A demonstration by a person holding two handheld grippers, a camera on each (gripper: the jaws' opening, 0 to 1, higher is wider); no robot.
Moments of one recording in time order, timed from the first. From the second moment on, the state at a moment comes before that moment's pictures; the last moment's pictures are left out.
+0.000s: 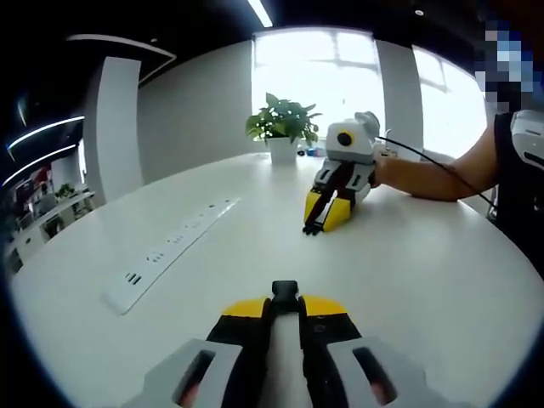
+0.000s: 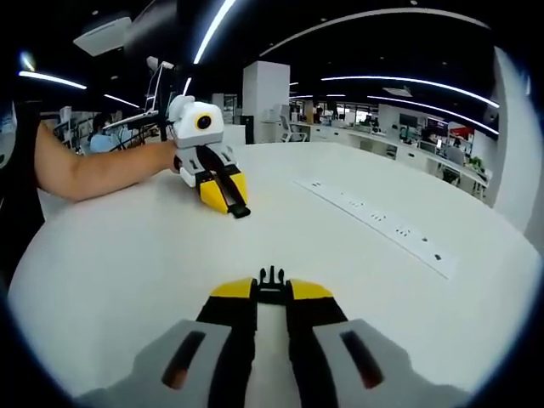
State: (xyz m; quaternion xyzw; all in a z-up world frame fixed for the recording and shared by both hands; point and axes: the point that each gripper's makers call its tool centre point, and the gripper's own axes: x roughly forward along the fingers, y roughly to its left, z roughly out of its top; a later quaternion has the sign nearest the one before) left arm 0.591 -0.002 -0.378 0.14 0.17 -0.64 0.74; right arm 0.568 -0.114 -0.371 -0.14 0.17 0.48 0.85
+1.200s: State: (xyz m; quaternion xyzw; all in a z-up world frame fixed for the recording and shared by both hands) left arm 0.595 -0.001 -0.378 0.14 0.18 -0.63 0.74; right arm 0.576 -0.117 -0.372 -0.13 0.19 0.47 0.85
